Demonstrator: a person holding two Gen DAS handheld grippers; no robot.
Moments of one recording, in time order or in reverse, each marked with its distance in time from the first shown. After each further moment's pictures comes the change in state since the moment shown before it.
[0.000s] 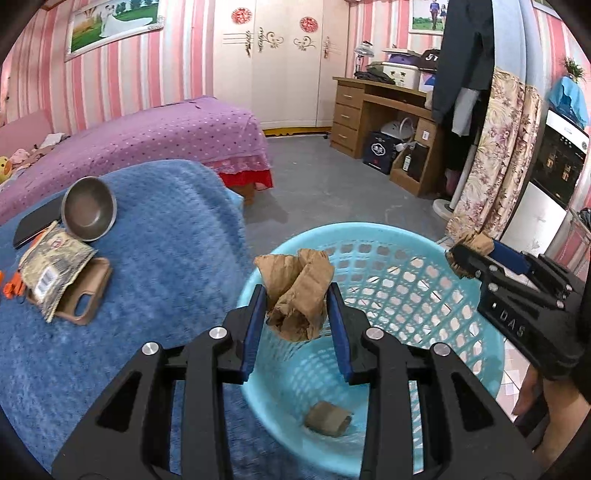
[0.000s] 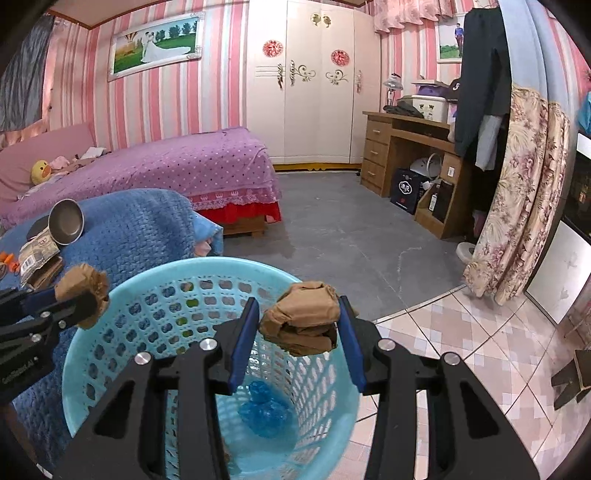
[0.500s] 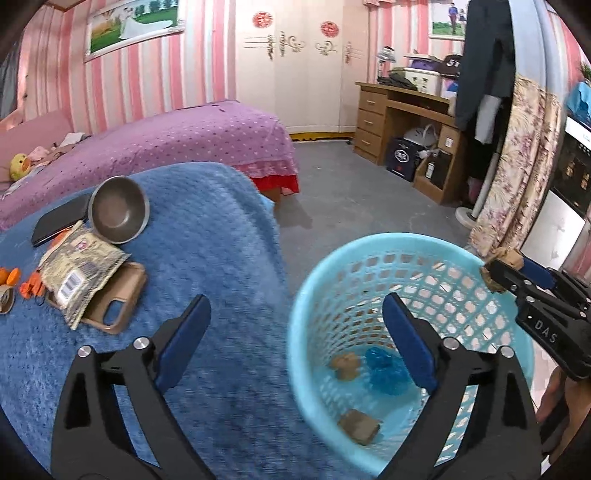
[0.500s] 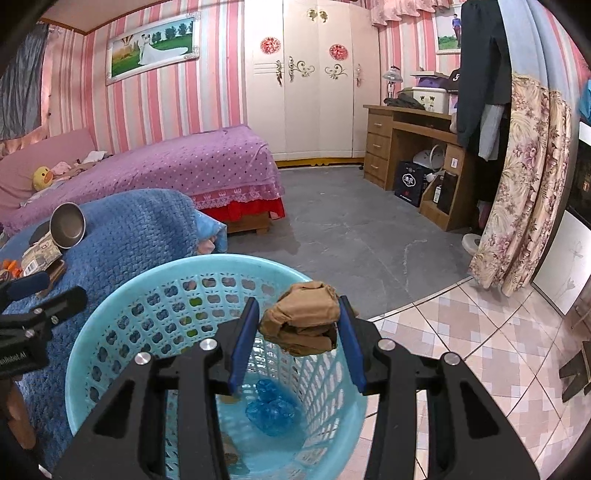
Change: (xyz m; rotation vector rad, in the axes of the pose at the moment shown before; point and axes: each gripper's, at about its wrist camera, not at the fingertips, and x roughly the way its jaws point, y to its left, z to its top) left arm 0.001 0.041 0.002 -0.035 -0.025 0.102; right arm 0.008 0.007 0.000 0.025 0.015 0.028
